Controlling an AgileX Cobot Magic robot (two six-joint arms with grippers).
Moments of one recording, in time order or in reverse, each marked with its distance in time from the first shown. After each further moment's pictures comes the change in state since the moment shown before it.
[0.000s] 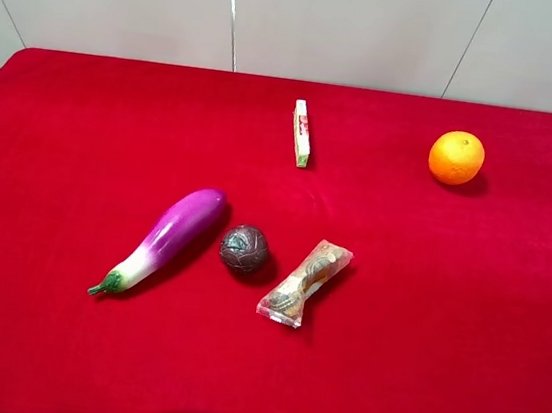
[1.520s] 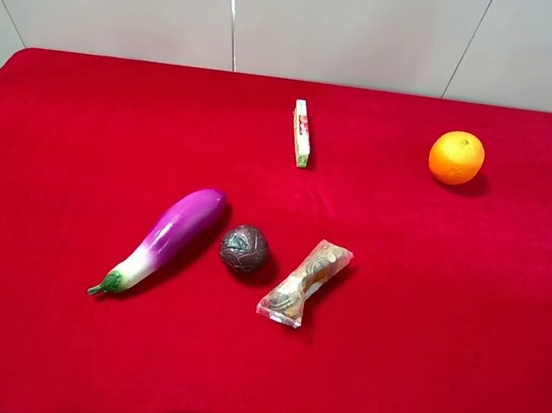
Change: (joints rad) left arm 0.000 0.000 0.000 0.000 0.000 0.000; right arm 0.000 0.387 -0.126 0.202 -0.002 -0.295
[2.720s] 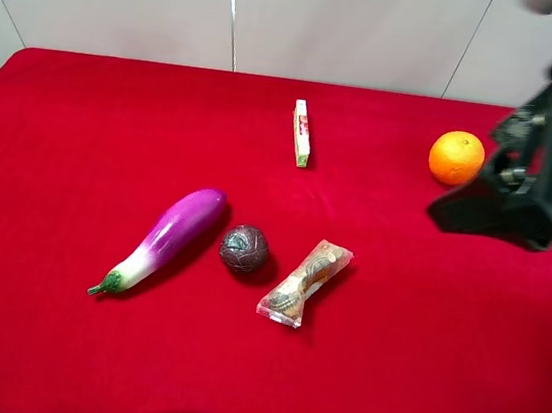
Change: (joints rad) left arm 0.000 0.000 0.000 0.000 0.000 0.000; right arm 0.655 0.744 -0.315 -0.133 -0.012 -0.025
